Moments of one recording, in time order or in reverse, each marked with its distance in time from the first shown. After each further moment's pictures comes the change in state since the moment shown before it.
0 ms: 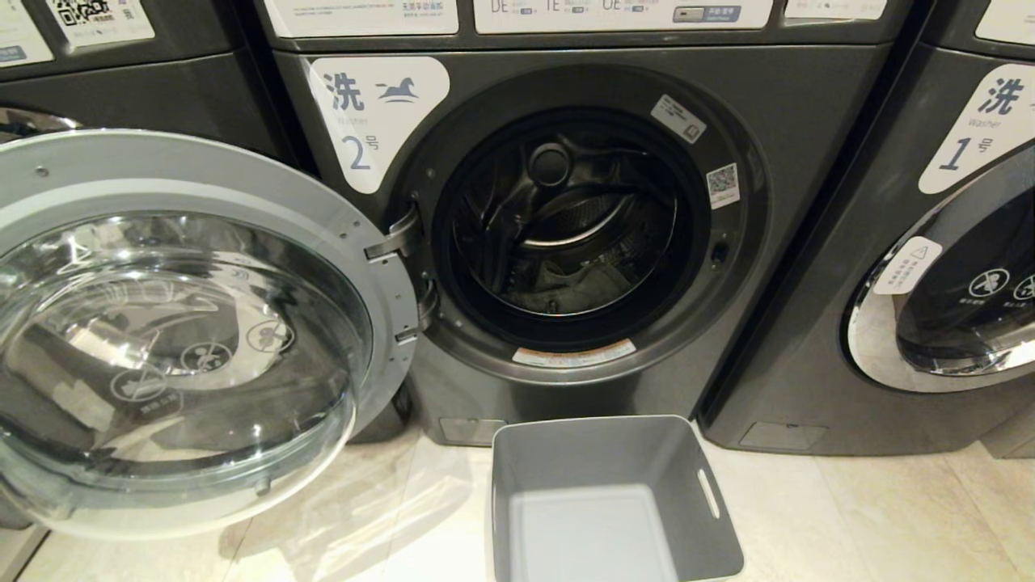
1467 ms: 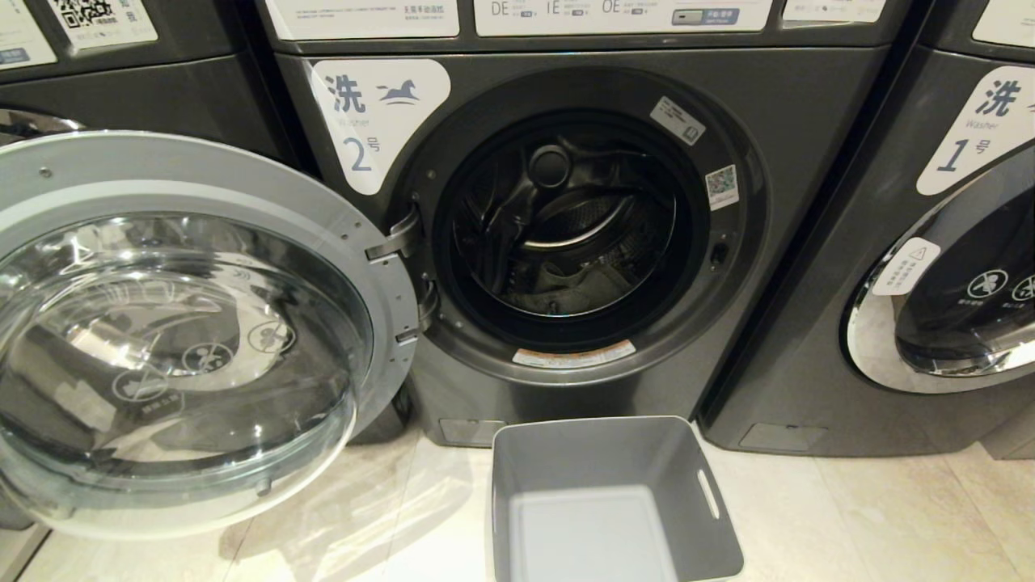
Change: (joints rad) left arm 0.000 0.000 0.000 0.001 0.000 0.001; right arm 0.000 0.000 0.000 0.000 0.000 0.000
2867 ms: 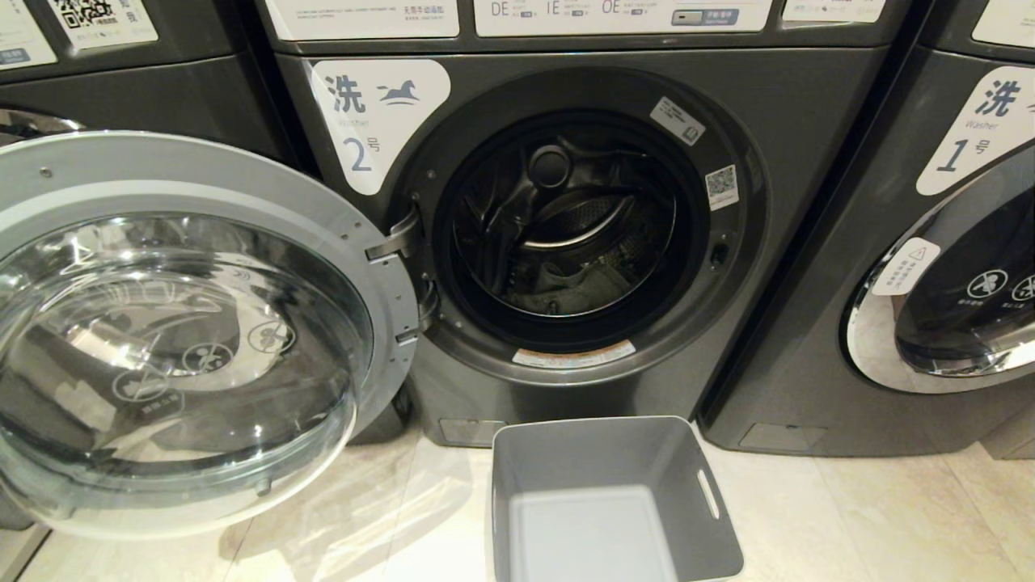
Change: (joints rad) left arm -0.001 0.000 0.000 0.000 0.000 0.000; right arm 0.000 0.000 0.000 -0.001 0.000 0.001
